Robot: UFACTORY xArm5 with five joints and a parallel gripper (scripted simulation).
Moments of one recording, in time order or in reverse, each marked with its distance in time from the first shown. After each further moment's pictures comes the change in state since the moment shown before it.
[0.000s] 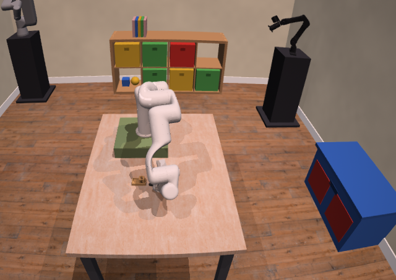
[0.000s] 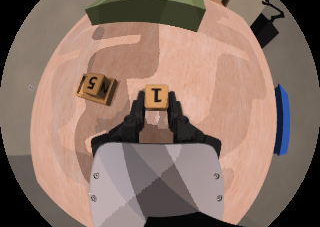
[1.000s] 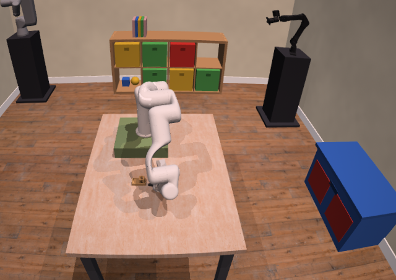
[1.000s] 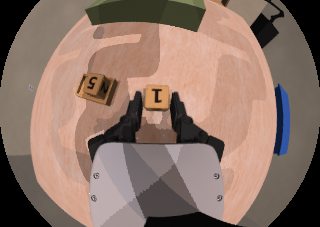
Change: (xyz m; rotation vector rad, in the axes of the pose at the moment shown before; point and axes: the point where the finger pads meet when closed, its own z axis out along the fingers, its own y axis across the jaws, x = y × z) arm 0.000 0.000 0.000 0.000 0.000 0.000
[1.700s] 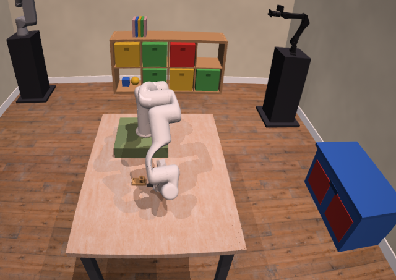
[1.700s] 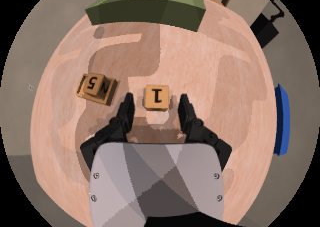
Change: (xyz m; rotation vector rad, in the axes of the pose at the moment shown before) arm 0.000 0.000 0.000 0.000 0.000 0.000
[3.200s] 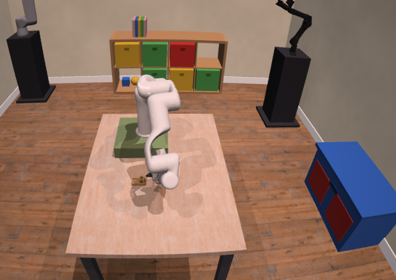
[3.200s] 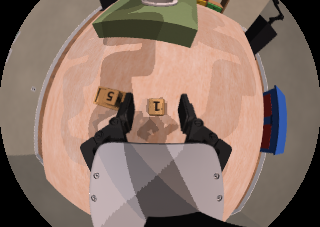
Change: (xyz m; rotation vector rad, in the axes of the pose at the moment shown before) arm 0.055 0.000 -0.039 0.000 -0.004 0.000
